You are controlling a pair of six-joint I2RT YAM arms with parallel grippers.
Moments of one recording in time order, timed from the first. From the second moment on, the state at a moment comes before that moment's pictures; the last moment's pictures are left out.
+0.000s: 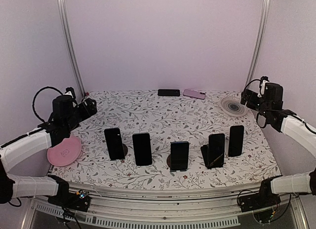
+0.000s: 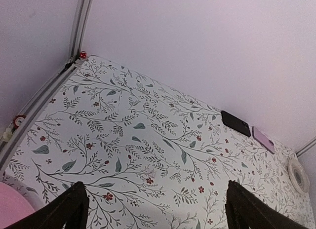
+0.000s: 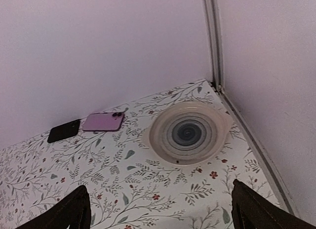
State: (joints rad) left arm -0.31 1.04 0.62 0.09 -0.28 -0.54; right arm 0.13 1.13 0.81 -0.01 0.19 0.33
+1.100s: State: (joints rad) left arm -0.12 1.24 0.42 0.59 -0.52 -0.39; right arm -0.07 1.40 0.21 1.14 0.23 0.20
